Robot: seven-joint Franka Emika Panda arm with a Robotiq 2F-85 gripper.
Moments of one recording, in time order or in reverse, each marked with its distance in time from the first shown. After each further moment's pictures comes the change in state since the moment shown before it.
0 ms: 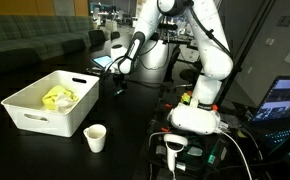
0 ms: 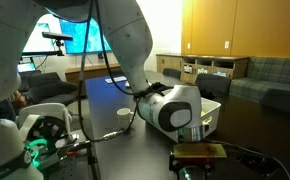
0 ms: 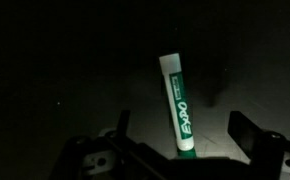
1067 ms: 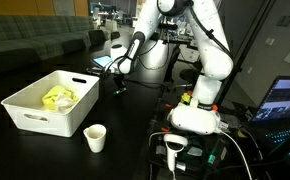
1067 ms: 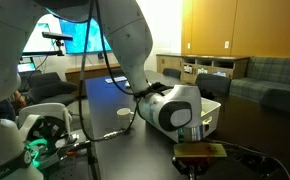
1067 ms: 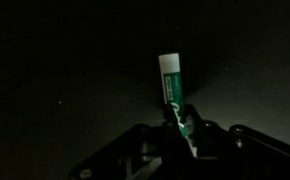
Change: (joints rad) arm 0.005 0.001 -0.004 0.003 0.000 -0.001 0.000
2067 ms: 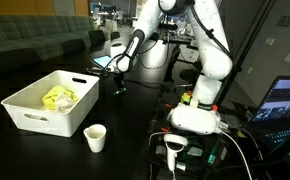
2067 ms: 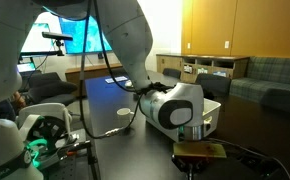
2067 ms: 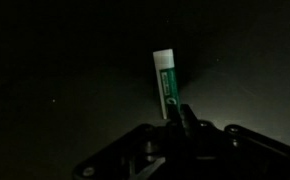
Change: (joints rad) arm -0.048 -0.015 0.053 0.003 0.065 -0.041 -0.027
